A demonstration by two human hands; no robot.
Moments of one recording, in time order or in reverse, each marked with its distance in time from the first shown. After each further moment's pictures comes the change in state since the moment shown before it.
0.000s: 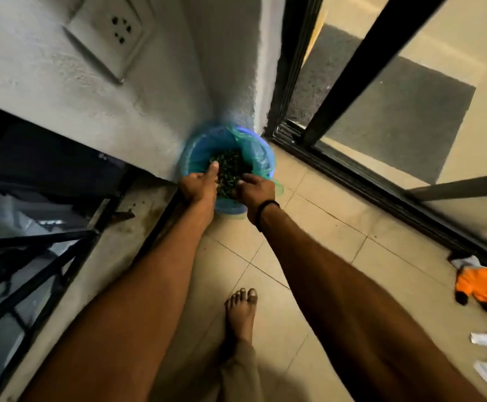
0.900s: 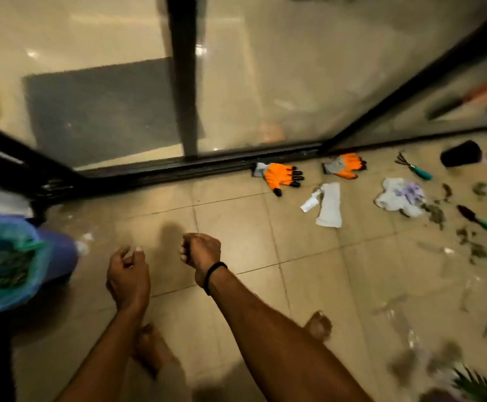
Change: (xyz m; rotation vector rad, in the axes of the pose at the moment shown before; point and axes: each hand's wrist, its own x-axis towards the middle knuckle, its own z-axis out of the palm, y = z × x) left_hand -0.283 -0.138 0.099 0.598 -0.365 0.417; right_hand -0.166 0.105 -0.330 0.767 0.347 0.151
